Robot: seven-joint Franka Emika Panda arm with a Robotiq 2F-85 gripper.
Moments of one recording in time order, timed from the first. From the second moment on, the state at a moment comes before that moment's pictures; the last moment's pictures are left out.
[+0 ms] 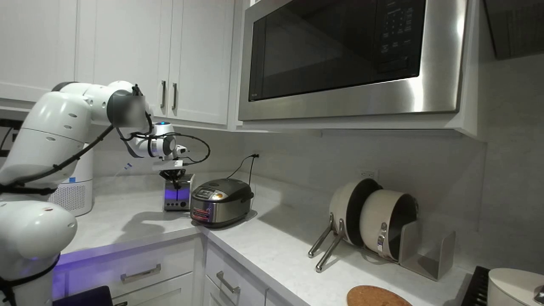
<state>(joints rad) 0.49 0.30 0.33 -1.83 -0.23 2.54 -0.11</state>
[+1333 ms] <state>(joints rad) 0.51 0.37 0.33 -1.74 -0.23 2.43 -0.11</state>
